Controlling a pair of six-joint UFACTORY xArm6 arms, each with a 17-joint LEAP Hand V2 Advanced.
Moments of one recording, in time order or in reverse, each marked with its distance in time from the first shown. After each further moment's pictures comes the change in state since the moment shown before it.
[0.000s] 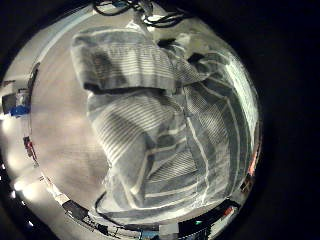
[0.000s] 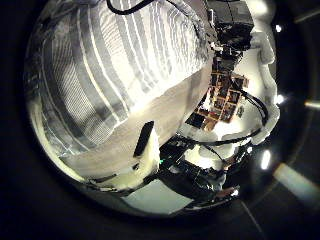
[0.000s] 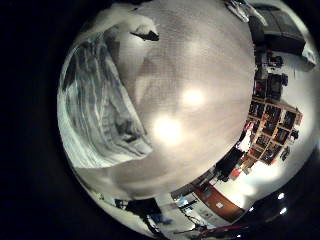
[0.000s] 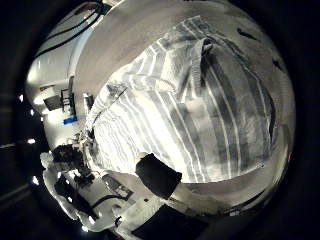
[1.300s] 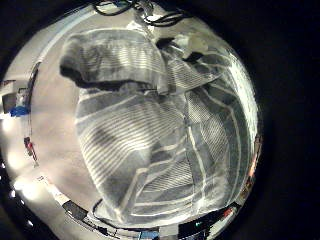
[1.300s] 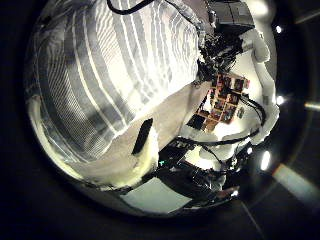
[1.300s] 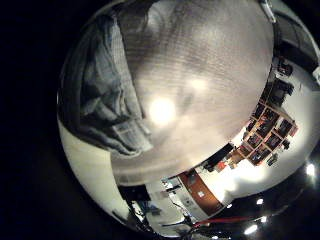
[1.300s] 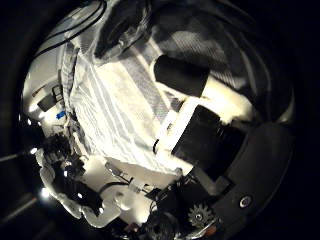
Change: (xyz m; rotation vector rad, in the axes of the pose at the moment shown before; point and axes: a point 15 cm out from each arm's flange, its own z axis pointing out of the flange) left arm -0.007 -0.010 -0.001 0.006 -0.005 -0.003; right arm -0.031 0.066 0.054 -0.324 0.004 -0.127
